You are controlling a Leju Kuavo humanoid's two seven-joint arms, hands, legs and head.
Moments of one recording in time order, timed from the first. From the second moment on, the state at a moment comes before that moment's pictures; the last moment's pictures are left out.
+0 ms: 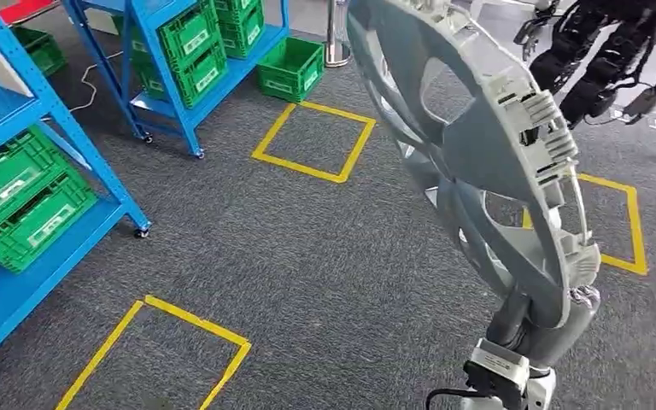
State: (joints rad) left arm -0.10 -0.19 0.97 -0.20 -0.96 0.46 -0.40; right arm 0.13 0.20 0.24 -1.71 0.71 -0.70 -0.70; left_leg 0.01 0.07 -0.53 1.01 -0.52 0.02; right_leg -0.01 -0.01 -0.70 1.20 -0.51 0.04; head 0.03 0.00
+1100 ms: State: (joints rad) left arm -0.11 -0.18 0.97 -0.21 -1.03 0.38 -0.31; right arm 0.12 0.27 0.15 -1.74 0.69 -0.70 -0.70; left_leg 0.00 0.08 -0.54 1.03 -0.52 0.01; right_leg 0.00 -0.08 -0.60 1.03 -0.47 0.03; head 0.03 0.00
